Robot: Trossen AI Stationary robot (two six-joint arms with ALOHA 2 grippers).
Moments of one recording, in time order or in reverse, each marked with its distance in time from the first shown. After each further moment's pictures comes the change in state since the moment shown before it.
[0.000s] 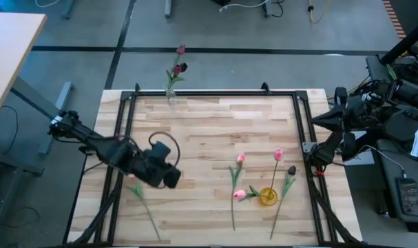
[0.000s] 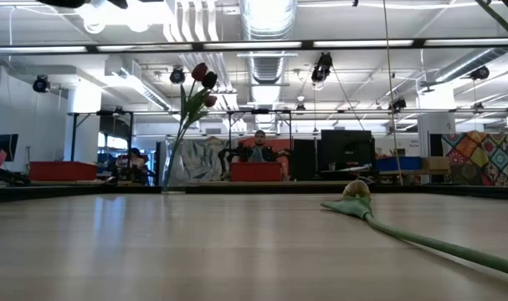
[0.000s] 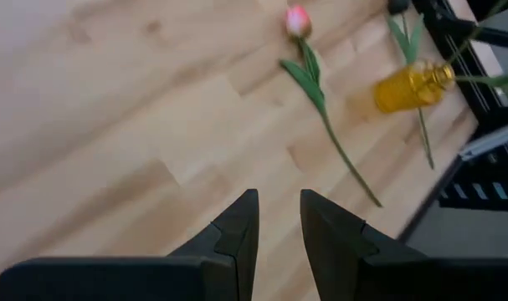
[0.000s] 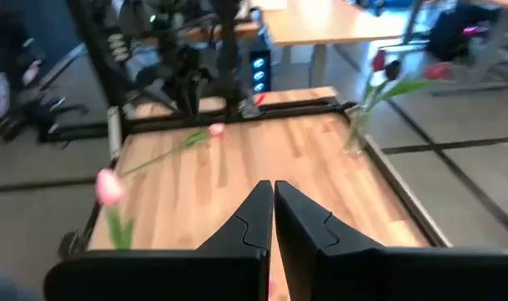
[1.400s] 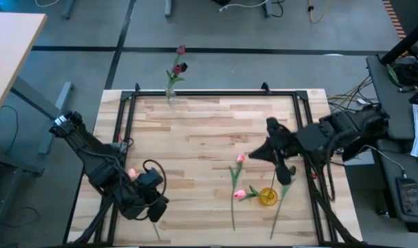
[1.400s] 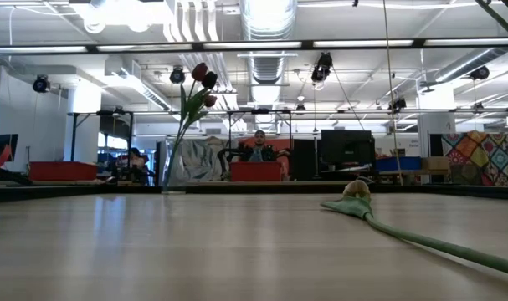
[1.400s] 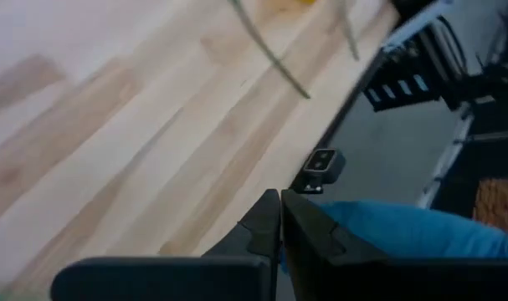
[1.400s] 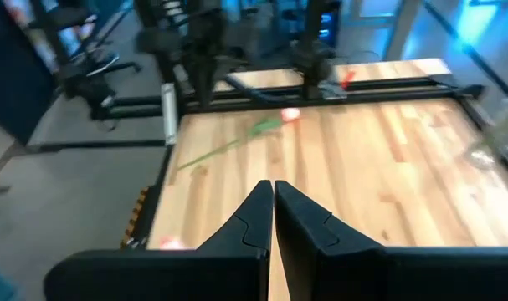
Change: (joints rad) left arm -0.276 0.042 0.039 0.097 0.050 -0.097; right arm -0.616 0.382 -0.069 0.665 -0.729 -0.382
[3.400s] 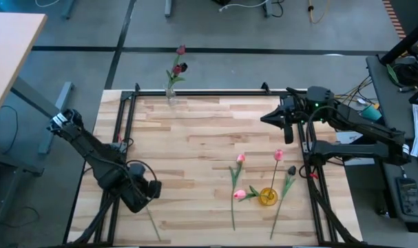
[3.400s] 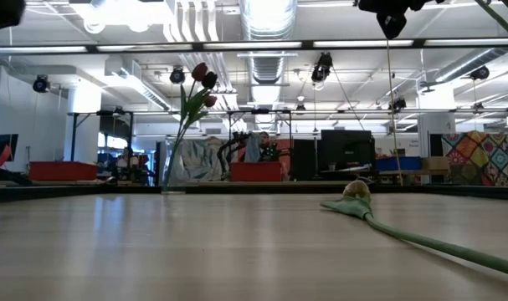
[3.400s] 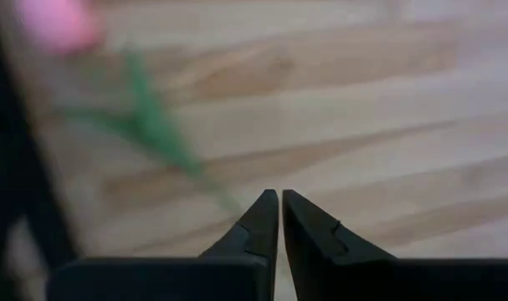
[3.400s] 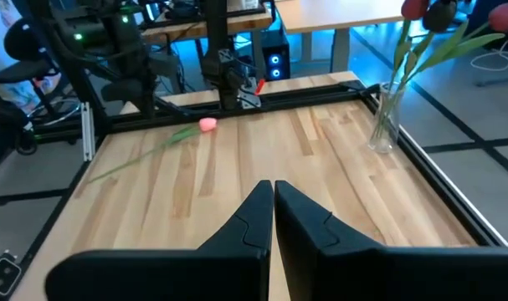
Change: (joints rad) left arm 0.006 -0.057 -0.319 -0.211 0.232 -0.732; right arm -0.800 -0.511 -0.766 0.425 -0.630 -0.270
